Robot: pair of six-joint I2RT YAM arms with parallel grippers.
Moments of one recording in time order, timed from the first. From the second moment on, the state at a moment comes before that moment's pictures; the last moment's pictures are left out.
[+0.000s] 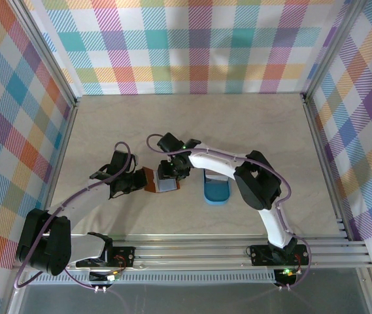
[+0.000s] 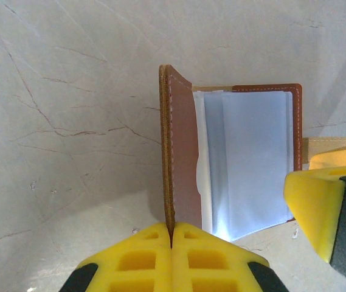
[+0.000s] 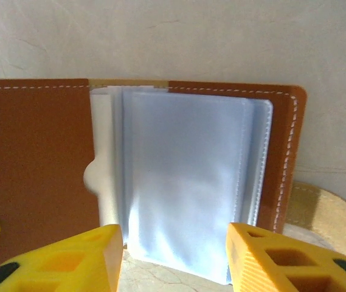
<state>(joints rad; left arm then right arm) -0.30 1.24 0.63 -0.39 0.18 -0.55 0.88 2.11 1.64 -0.70 -0.16 0.66</state>
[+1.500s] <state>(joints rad) -0.30 1.25 0.63 -0.39 0.18 -0.53 0.87 2.17 1.67 -0.72 -0.21 0.64</state>
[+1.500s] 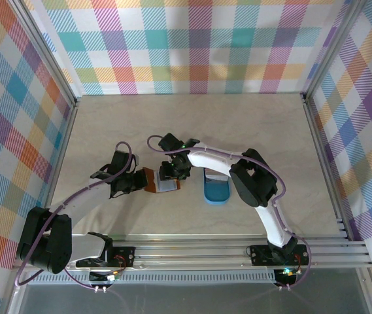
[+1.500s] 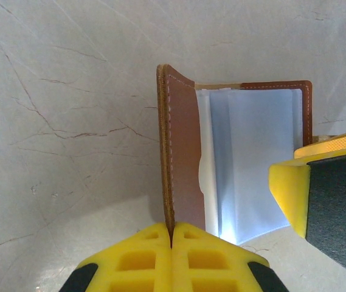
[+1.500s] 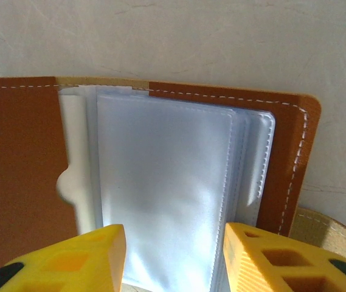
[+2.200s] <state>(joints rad) -0.30 1.25 0.63 -0.39 0.18 -0.53 0.87 2.17 1.66 -0.66 -0.27 0.63</state>
